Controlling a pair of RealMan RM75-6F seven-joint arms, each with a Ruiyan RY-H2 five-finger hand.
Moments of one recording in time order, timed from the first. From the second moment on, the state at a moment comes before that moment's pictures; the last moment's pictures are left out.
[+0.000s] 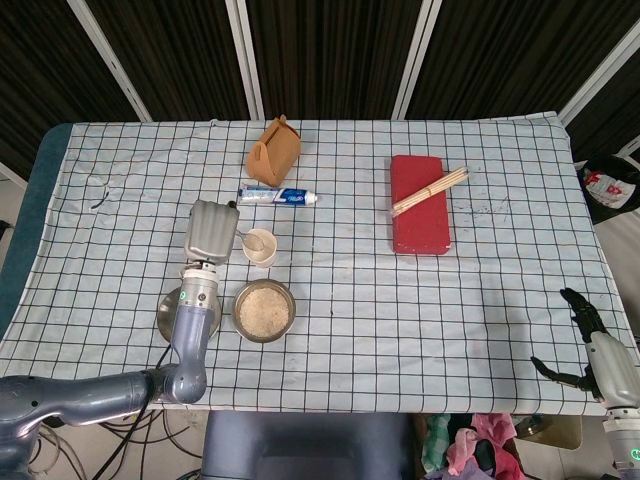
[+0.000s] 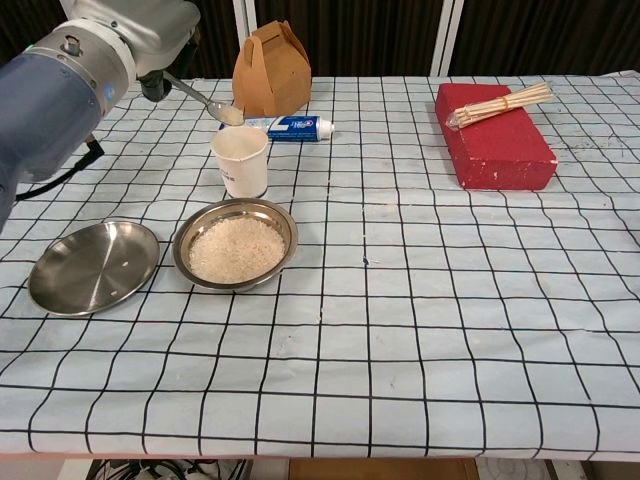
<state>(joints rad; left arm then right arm) -0.93 -1.74 -0.36 -1.38 0.81 1.33 1.32 0.07 -1.00 0.06 -1.73 -1.42 1.35 0.42</state>
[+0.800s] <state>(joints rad) -1.07 -1.77 -0.20 -1.15 0.87 1.19 1.53 0.07 -1.00 0.07 -1.73 -1.42 1.35 0.43</state>
